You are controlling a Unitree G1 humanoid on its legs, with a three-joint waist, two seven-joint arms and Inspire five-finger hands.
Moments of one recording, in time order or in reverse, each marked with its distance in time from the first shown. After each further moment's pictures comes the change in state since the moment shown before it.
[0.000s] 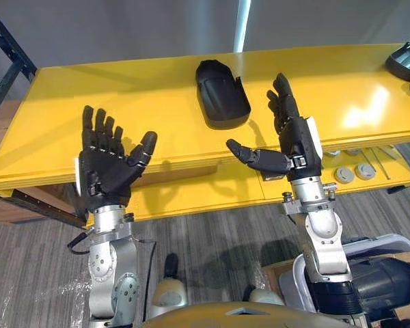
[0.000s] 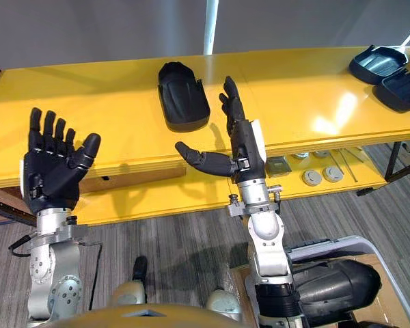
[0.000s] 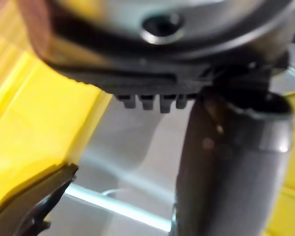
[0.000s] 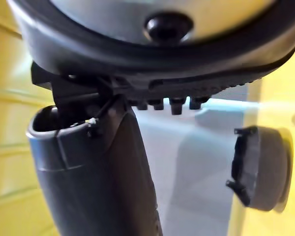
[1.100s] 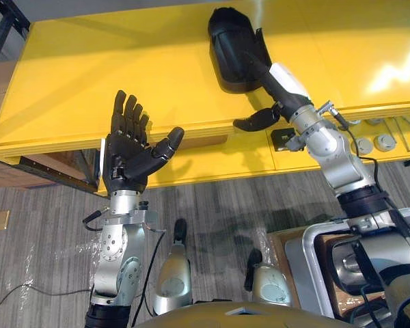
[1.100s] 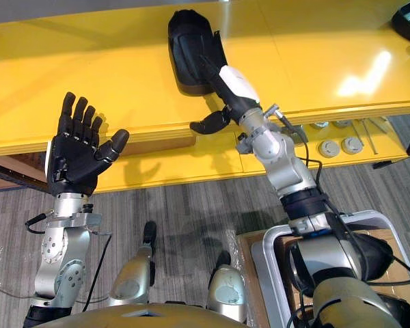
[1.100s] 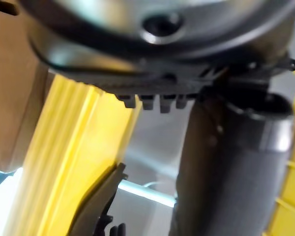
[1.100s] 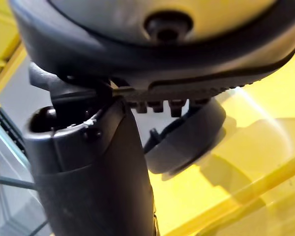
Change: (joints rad) left arm -0.131 0.120 -0.076 0.099 -0.002 0.003 0.012; right arm -0.710 -0.414 0.223 0.545 -0.232 0.137 0.067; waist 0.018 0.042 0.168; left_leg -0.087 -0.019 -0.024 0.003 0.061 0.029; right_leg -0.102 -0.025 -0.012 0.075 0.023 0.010
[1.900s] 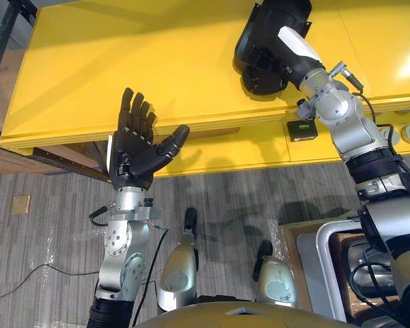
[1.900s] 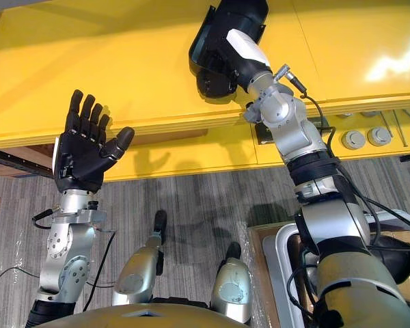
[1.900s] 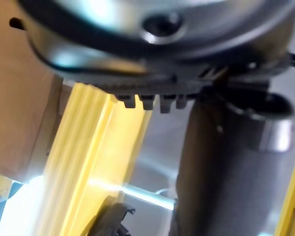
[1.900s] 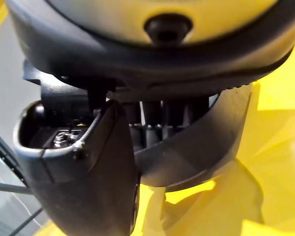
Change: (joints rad) left arm -0.035 0.000 -0.027 0.022 -0.020 0.000 -0.004; right arm -0.262 -0.048 0.079 0.203 0.039 0.051 0.035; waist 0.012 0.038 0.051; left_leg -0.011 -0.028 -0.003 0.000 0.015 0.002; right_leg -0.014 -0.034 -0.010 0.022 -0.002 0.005
